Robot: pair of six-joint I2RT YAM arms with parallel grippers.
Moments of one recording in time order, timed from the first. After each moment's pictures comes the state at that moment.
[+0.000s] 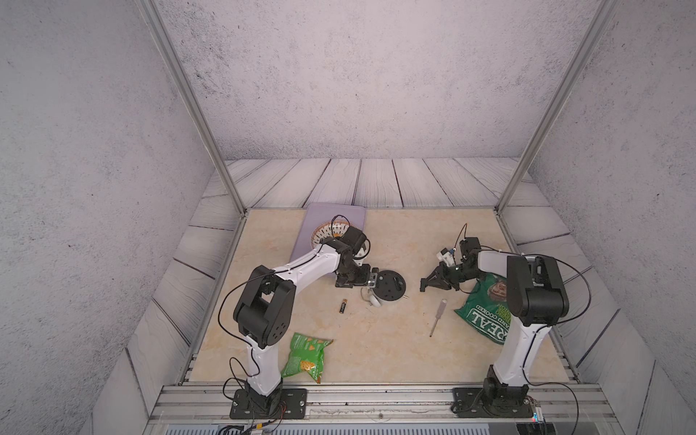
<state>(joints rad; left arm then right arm) -0.61 1.89 1.42 -0.79 0.31 -0.39 0.01 1.96 1.13 -0.55 -0.78 0.23</state>
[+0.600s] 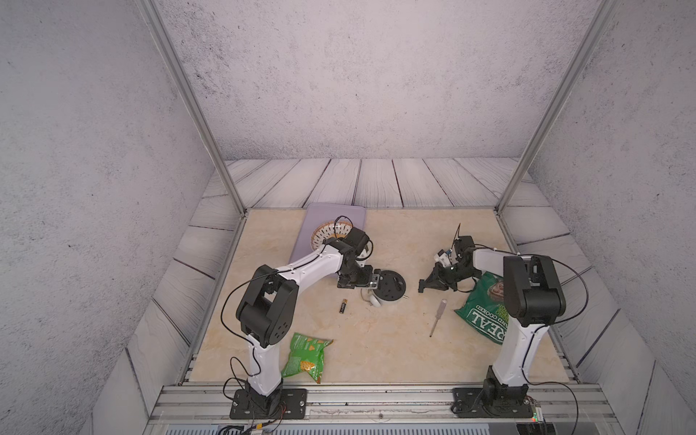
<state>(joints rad) -0.62 1.90 1.43 -0.79 0.30 -0.39 0.06 1.96 1.16 -0.60 -0.69 0.30</state>
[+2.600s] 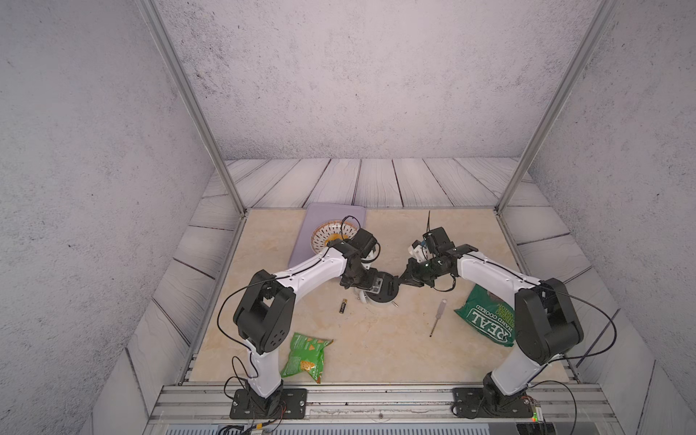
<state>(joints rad) -0.66 1.86 1.44 -0.81 0.23 -0.32 0.41 1.68 1.15 -0.58 -0.54 0.58</state>
